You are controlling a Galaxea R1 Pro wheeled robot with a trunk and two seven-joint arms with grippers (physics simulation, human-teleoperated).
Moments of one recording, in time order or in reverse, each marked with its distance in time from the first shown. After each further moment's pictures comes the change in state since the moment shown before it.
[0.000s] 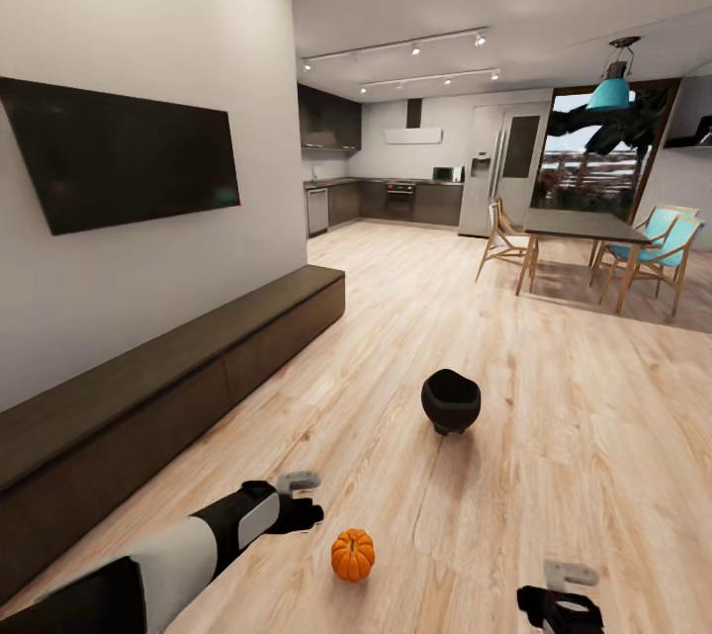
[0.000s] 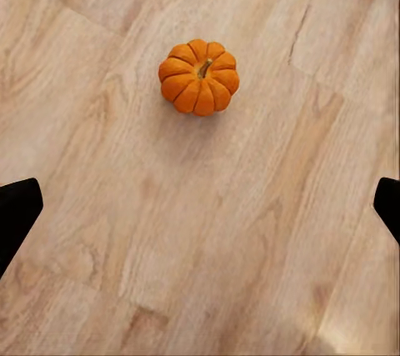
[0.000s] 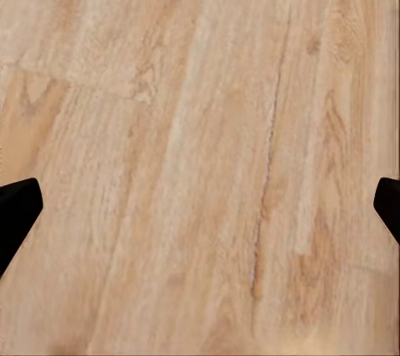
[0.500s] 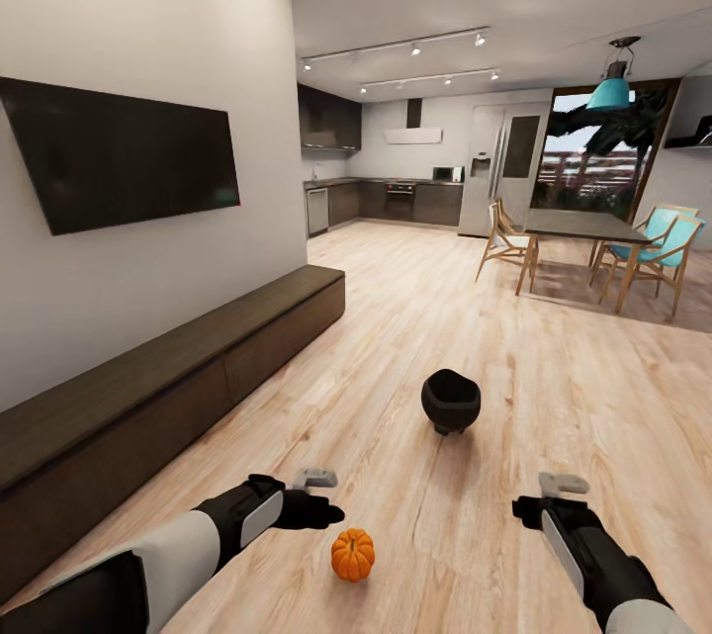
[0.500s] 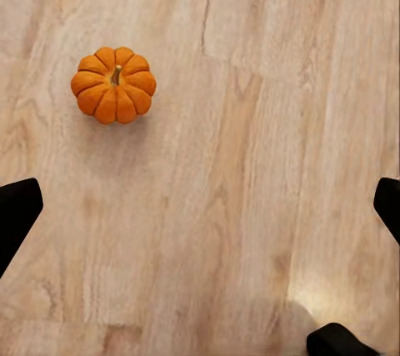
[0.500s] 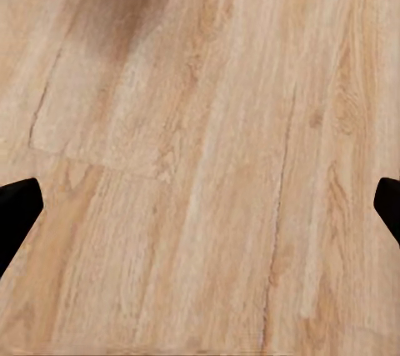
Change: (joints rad) left arm -0.016 -0.004 -0.006 -0.011 -0.150 0.021 -0.258; right arm -0.076 -0.042 -0.002 -0.372 -0.026 0.395 0.073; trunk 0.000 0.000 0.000
